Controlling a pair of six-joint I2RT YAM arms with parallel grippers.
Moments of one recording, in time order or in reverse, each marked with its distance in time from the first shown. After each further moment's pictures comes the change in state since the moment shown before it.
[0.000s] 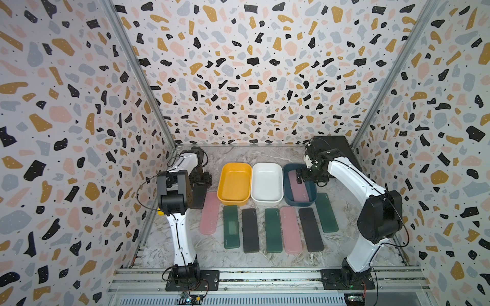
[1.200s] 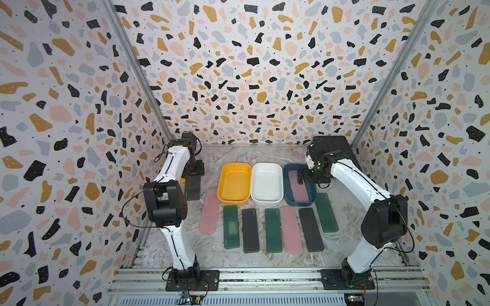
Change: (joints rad) left arm -0.008 -0.257 0.066 -0.143 -0.034 -0.060; right arm 0.000 -0.061 -0.037 0.005 -0.016 0.005
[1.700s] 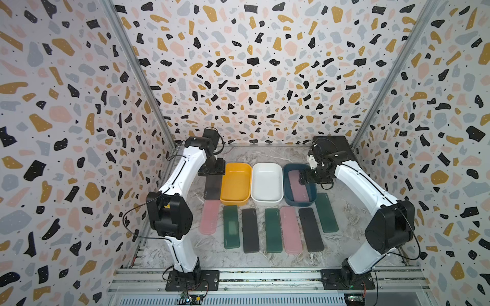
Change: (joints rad) left arm -0.257 -0.133 -0.002 -0.075 0.091 -0.111; right arm -0.011 -0.068 -0.028 -0.013 -0.022 -0.025
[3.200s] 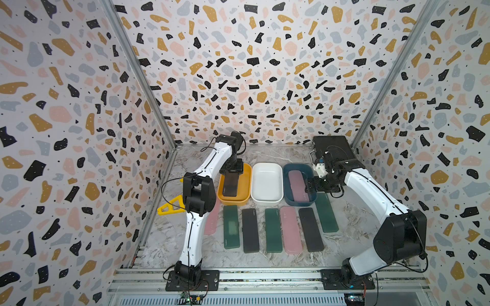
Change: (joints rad) left arm -0.122 0.464 0.377 -0.057 -0.047 -0.085; right arm -0.089 -0.104 -0.169 -0.004 -0.136 -0.103
